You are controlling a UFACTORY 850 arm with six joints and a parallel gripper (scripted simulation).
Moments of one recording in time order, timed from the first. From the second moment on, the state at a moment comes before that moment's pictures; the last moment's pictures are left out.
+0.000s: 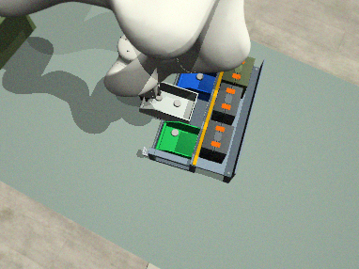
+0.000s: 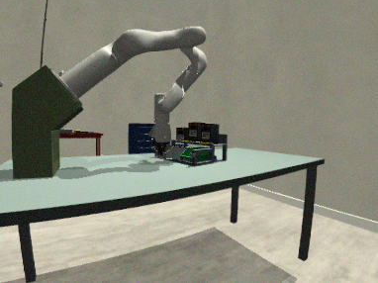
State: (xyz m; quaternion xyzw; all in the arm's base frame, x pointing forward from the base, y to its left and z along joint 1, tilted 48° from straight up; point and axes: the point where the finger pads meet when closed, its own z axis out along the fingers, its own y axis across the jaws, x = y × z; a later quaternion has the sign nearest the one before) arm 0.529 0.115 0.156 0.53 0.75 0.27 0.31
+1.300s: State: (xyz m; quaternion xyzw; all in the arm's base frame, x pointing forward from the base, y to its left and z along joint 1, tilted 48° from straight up) arm 0.486 0.094 0.106 0.53 0.75 0.27 0.31
